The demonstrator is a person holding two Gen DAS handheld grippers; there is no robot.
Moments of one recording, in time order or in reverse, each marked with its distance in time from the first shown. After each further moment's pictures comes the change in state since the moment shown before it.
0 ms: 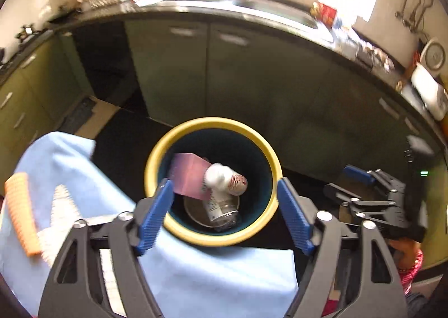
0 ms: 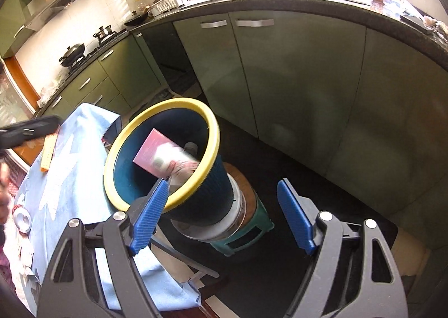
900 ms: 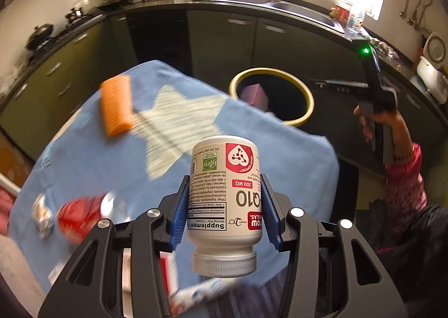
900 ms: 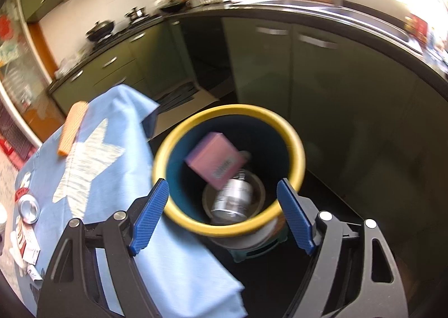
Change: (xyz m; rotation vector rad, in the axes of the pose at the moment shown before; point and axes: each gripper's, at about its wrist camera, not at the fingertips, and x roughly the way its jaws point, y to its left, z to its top) left arm -0.176 0.084 -0.191 -0.049 0.019 0.107; right arm 0.007 0.101 0.015 -0.156 -0.007 0.031
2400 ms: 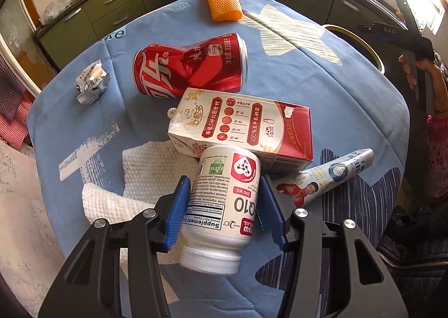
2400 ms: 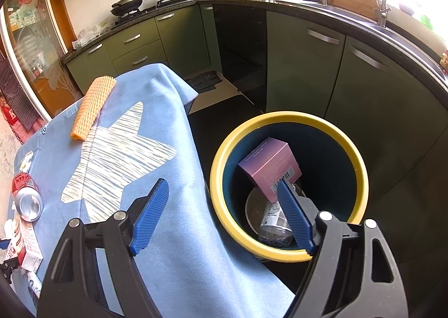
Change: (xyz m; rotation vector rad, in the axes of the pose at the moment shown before) left arm -0.008 0.115 -0.175 -0.253 0.158 0.197; right arm 0.046 0.107 0.012 -0.161 0.060 0.044
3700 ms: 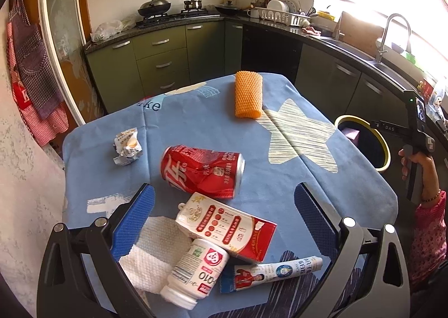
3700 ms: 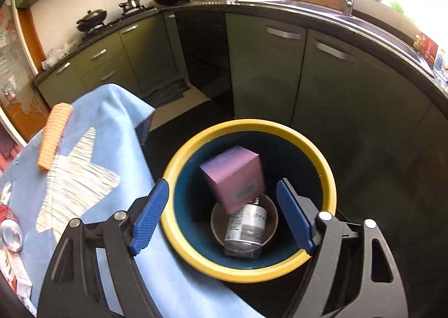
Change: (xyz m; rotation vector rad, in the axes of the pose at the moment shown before) left arm -0.076 -0.024 0.056 -0.210 -0.321 0.131; right arm 0.011 -0.049 0.014 0.106 -0.036 -0.115
